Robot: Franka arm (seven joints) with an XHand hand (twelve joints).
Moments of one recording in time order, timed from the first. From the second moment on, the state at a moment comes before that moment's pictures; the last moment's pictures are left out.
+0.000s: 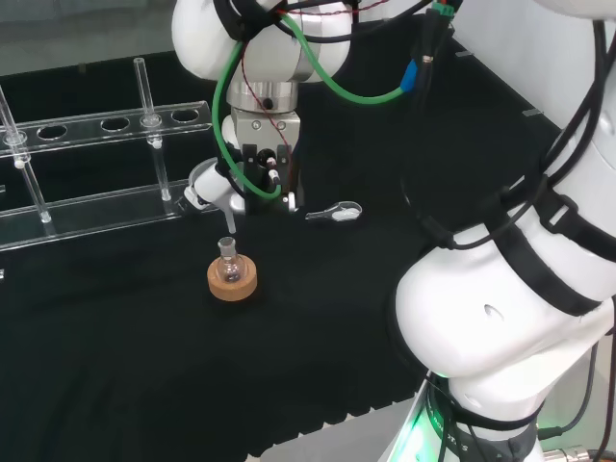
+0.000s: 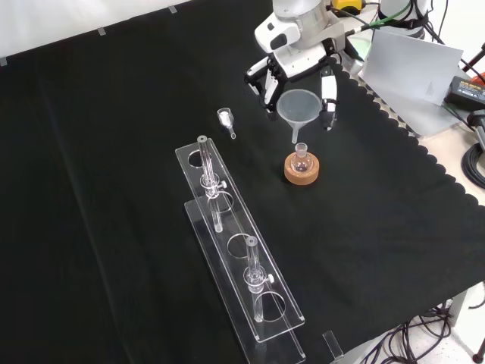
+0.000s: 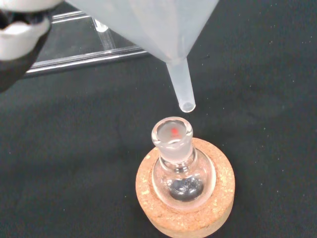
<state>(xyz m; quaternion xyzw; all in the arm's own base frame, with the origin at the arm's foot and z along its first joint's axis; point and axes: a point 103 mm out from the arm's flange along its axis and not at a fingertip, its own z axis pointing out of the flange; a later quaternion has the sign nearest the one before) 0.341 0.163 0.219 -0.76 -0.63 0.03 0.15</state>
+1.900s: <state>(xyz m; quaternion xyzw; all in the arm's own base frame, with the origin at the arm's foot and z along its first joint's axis) 0.331 0.179 0.214 -0.75 -0.63 0.04 0.17</state>
